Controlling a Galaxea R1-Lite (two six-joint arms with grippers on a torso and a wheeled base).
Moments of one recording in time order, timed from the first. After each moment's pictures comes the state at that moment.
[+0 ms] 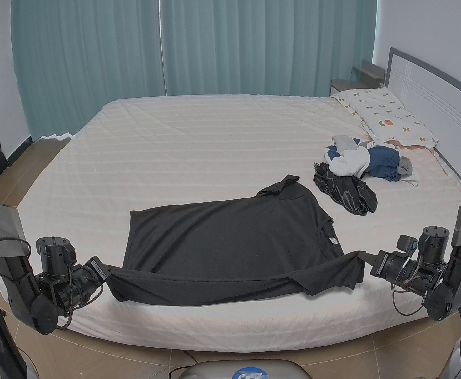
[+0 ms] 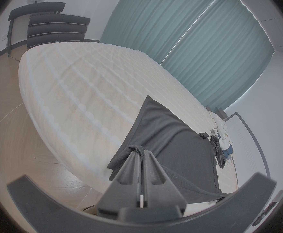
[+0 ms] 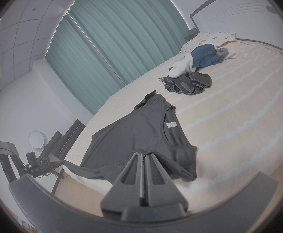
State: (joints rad) left arm -0.07 2.06 -0.22 -1.29 0.02 -0.74; right arm 0.08 2.13 -0.21 -1.55 0.31 0.47
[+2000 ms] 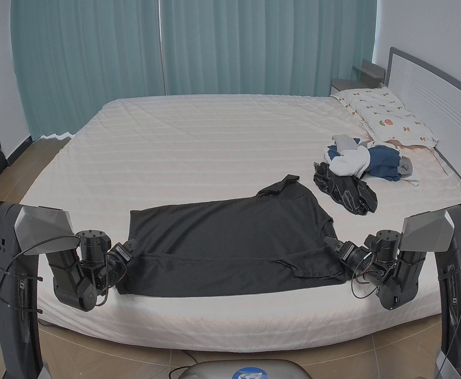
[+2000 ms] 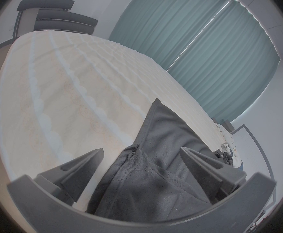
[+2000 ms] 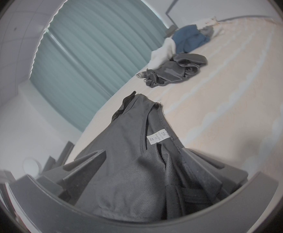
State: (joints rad) left arm -0.07 2.46 -0.68 -1.29 0.11 -0.81; right arm 0.13 2.58 -0.71 -1.55 0.14 0.70
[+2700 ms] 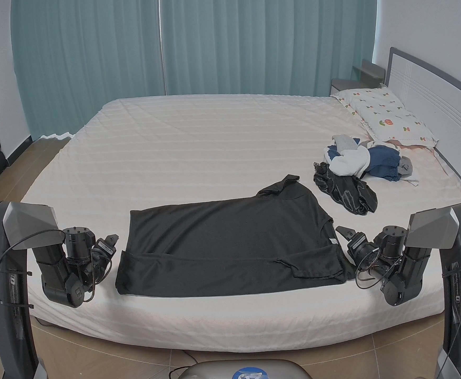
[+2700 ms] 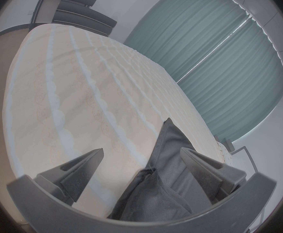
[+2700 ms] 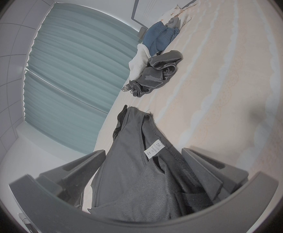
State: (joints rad) left arm 0.01 2.42 -0.65 -1.29 0.11 -0.93; right arm 0.09 2.56 -0.72 -1.55 0.12 1.00
